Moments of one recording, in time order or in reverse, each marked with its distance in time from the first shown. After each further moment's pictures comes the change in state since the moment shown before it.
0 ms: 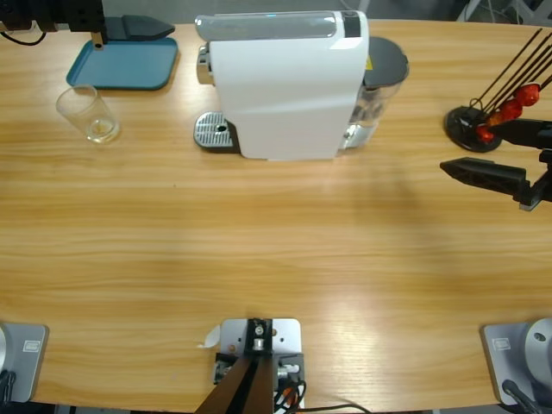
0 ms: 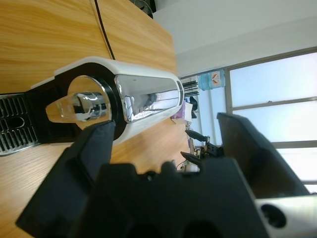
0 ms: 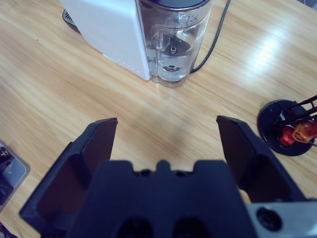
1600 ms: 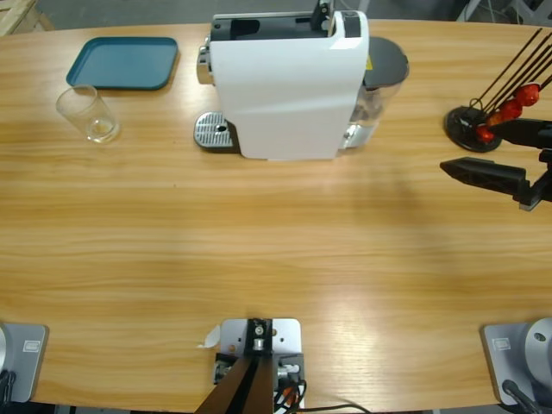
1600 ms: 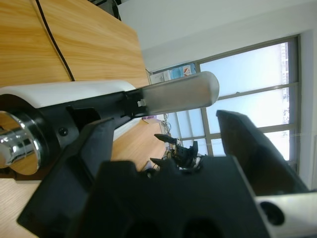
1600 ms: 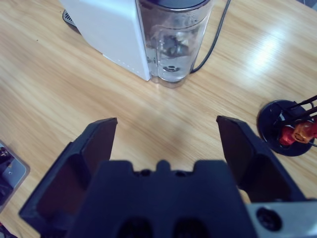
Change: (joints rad) arm 0 -0.026 0.096 -0.109 -0.158 -0.082 -0.132; arm 1 0.000 0.000 0.000 -0.001 0.000 0.000
